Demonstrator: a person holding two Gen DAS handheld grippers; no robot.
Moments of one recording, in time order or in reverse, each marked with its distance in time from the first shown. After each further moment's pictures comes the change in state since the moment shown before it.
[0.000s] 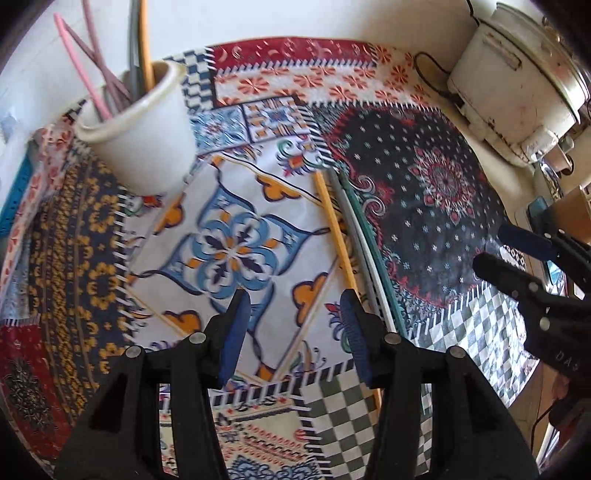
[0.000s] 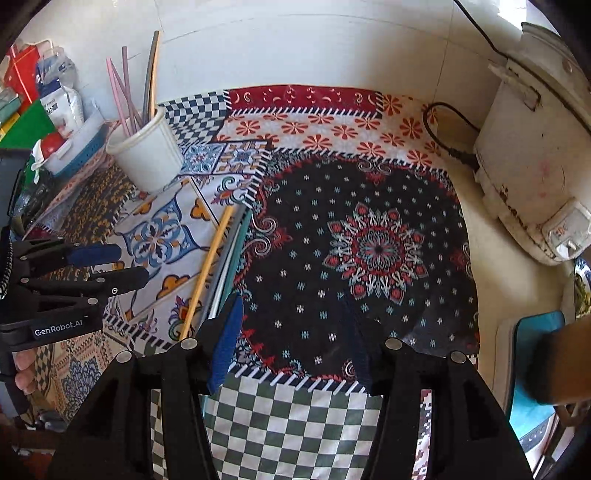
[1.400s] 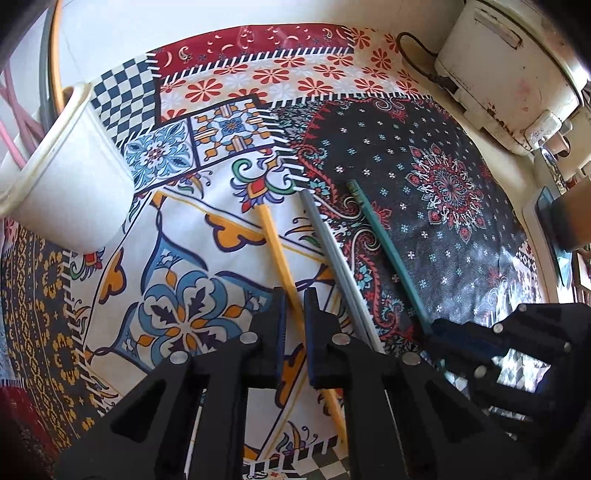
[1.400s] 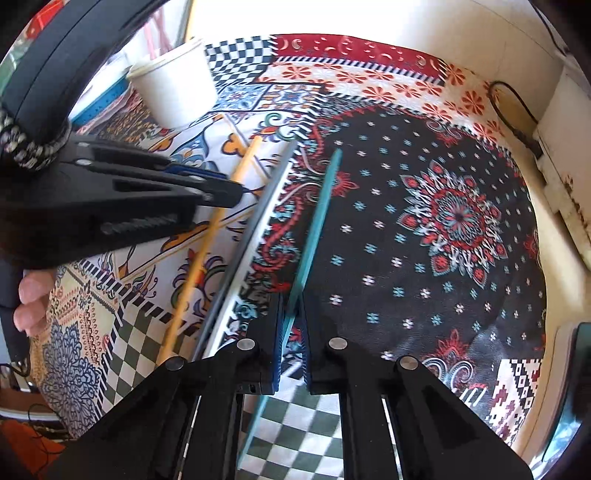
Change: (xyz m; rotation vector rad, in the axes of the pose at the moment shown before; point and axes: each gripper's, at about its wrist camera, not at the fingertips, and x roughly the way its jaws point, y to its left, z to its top) left arm 0.049 -0.014 0.040 0.096 0.005 -0.042; right arm 0.050 0.022 -0.027 -0.091 0.076 0.092
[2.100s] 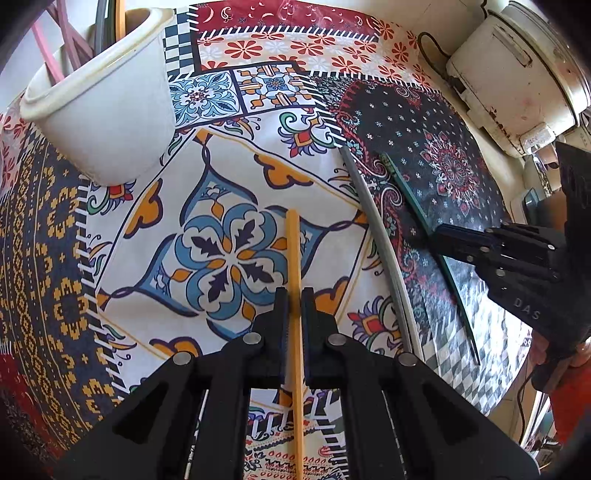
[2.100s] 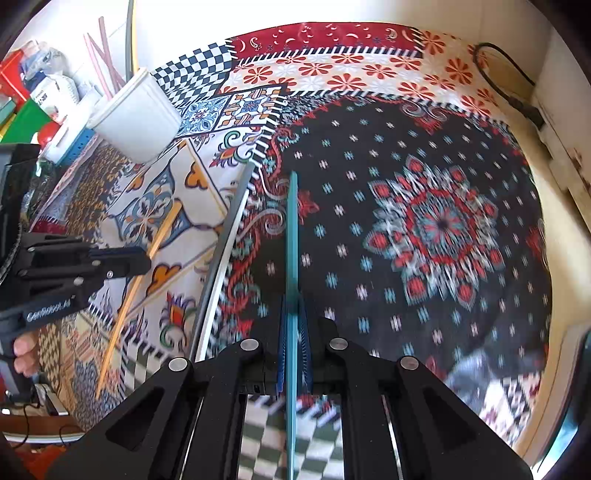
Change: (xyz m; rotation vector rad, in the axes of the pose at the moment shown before) left arm -0.015 0.039 -0.029 -0.083 0.089 -0.097; right arm 0.006 -0.033 0.029 0.114 0.065 0.063
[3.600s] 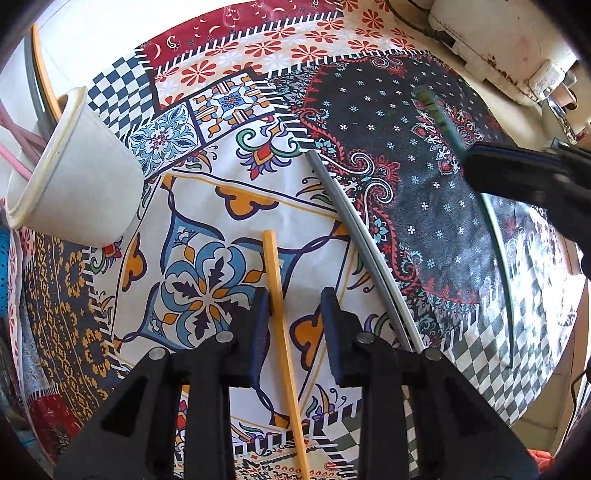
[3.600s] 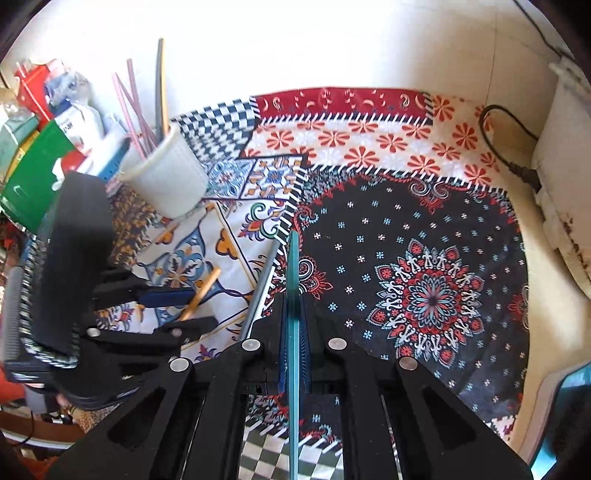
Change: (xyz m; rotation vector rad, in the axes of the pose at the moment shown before) left arm 0.029 -0.060 0.021 0.184 0.032 0.196; right arm -0.036 0.007 0.030 -0.035 -0.163 0.040
